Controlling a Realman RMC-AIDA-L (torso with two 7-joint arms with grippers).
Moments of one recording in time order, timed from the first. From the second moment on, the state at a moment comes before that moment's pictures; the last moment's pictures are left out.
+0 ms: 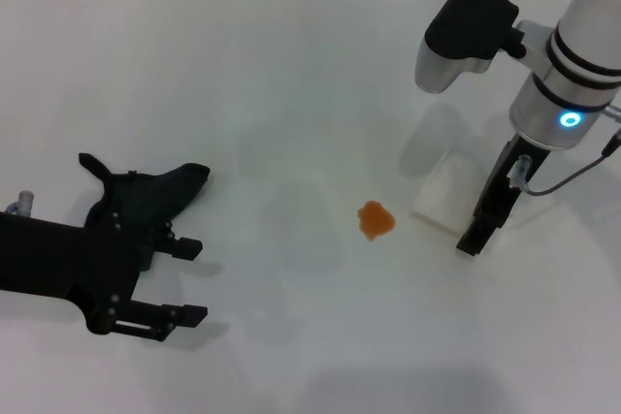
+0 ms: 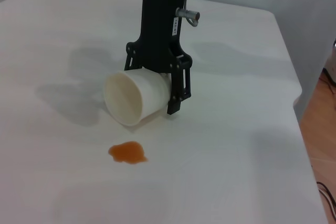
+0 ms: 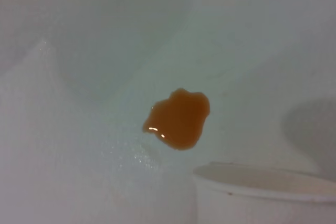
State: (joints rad) left arm -0.43 -2.06 0.87 1.03 2.21 1.86 -1.41; right arm 0.97 2.03 -1.51 -0.80 -2.55 -1.48 2.44
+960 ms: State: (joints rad) left arm -0.42 -2.06 0.87 1.04 2.21 1.85 -1.41; right arm 0.80 2.02 -1.43 -1.12 -2.51 -1.56 2.41
